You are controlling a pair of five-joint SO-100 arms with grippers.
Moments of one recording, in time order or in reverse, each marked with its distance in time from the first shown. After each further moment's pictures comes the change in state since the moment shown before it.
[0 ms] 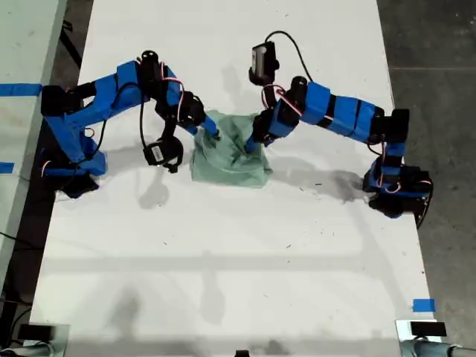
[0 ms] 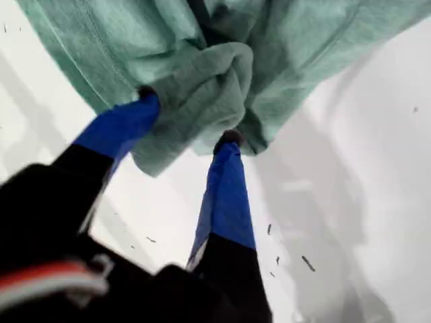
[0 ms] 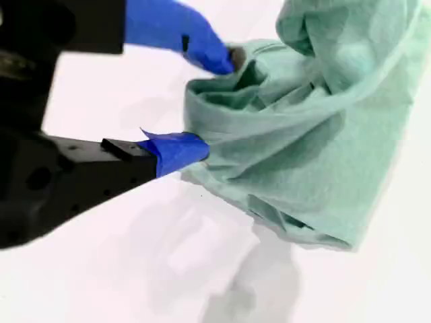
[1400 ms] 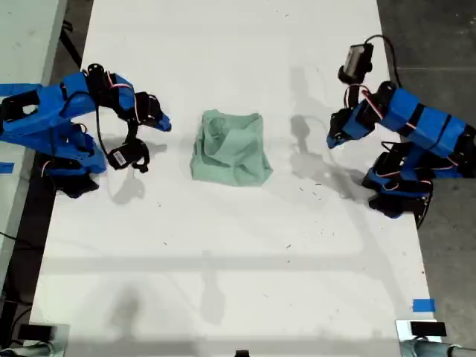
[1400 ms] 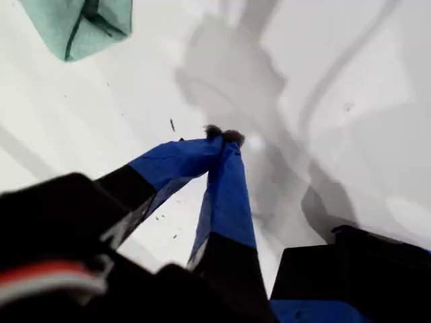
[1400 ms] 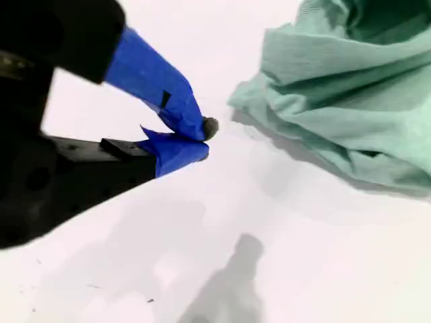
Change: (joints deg) arm 0 -6.1 48.0 65.9 -28.1 -0.4; arm 1 13.3 67.2 75.8 -7.2 4.3
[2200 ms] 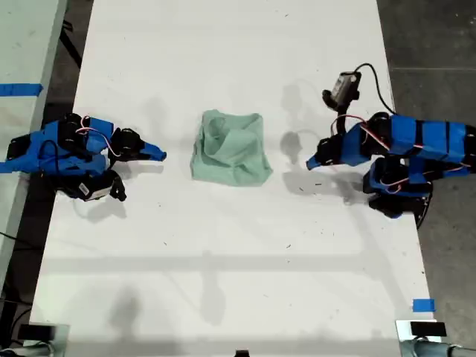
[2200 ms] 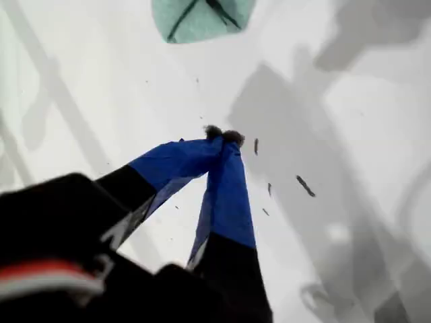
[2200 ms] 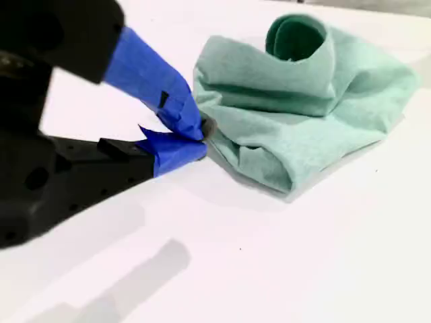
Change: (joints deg) arm 0 13.0 70.4 51.6 -6.8 -20.7; arm 1 -19.1 2.2 8.4 -21.2 8.6
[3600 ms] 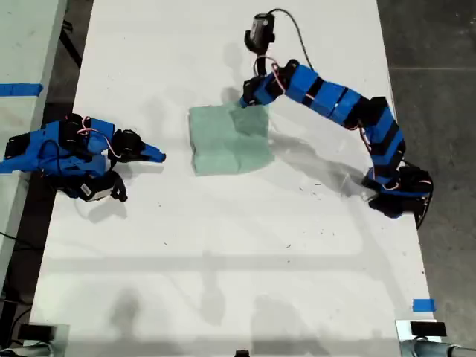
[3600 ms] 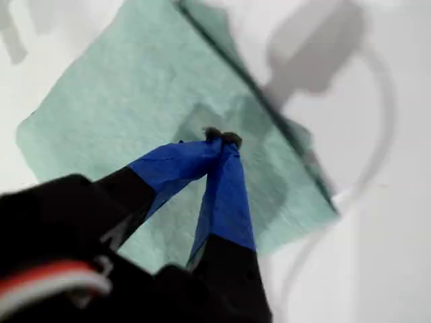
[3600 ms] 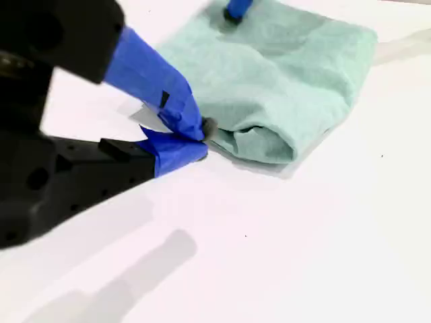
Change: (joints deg) arm 0 -0.1 -1.9 0.5 0.0 -0.2; arm 1 25.7 -87.7 -94.9 1.2 -27.2
